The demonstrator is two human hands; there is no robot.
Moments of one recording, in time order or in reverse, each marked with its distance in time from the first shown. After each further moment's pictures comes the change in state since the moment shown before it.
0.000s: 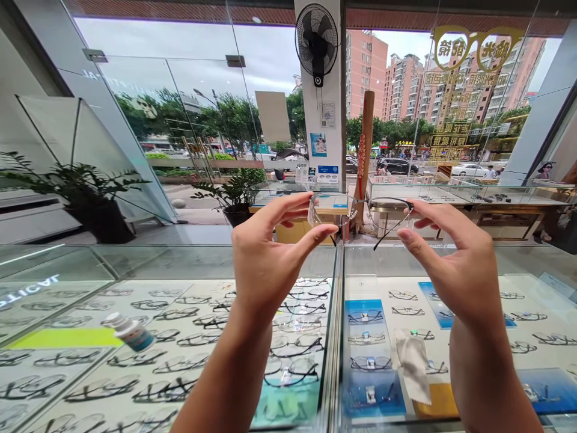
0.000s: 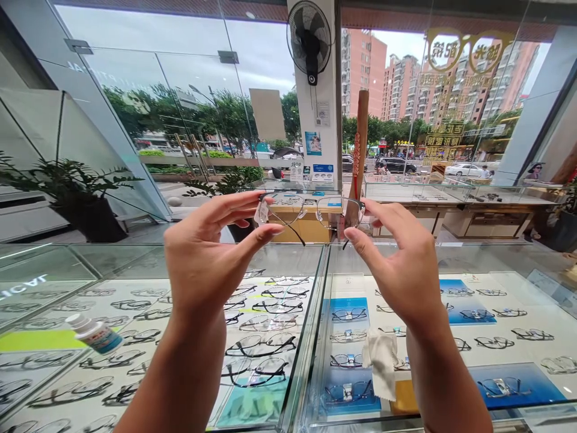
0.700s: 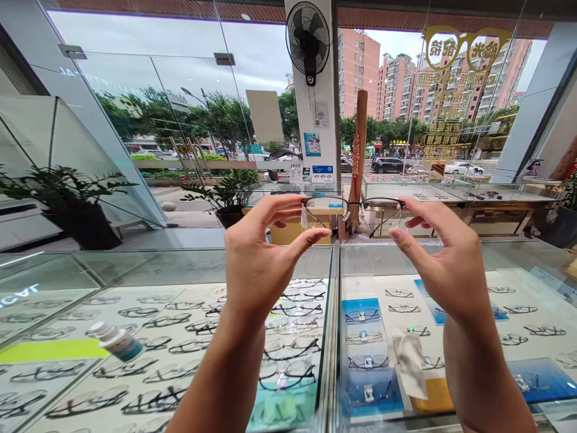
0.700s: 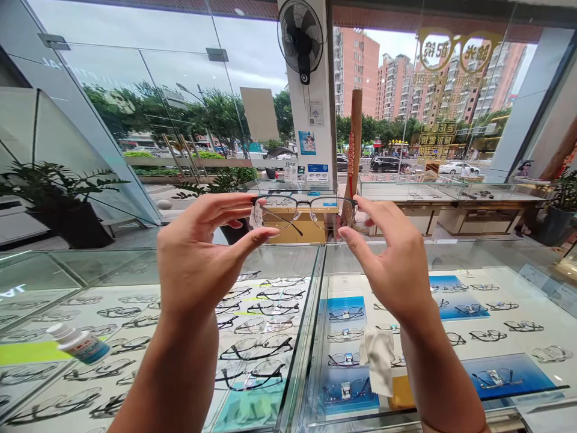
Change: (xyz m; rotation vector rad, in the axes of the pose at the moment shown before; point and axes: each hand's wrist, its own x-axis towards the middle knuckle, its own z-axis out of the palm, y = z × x) left_hand 0.001 -0.004 0.000 0.003 -0.014 -0.016; right_hand -0.001 0.000 0.001 -0.032 -0.035 -0.007
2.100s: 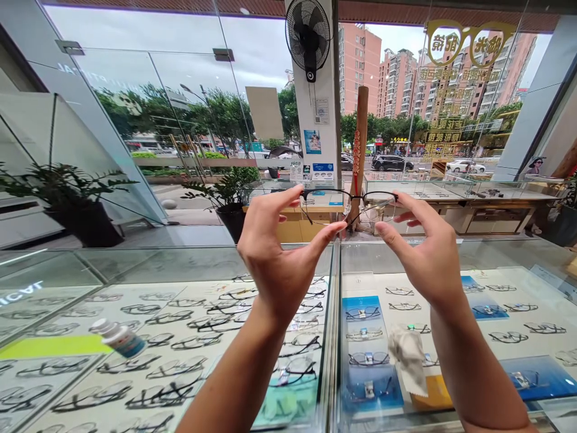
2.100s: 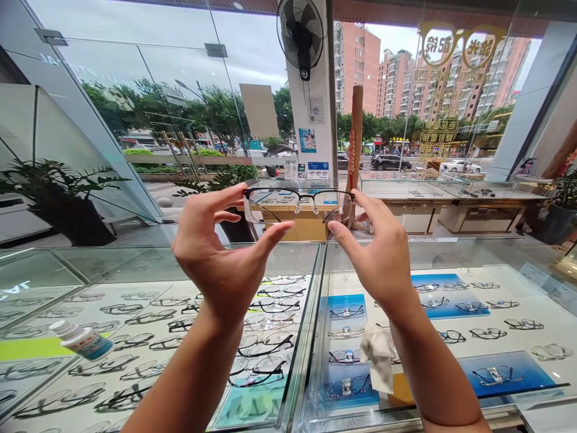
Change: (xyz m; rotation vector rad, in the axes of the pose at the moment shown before) left_hand -0.010 0.004 0.021 0.116 0.202 0.171; right_hand 0.001 0.007 0.027 0.059 0.035 0.116
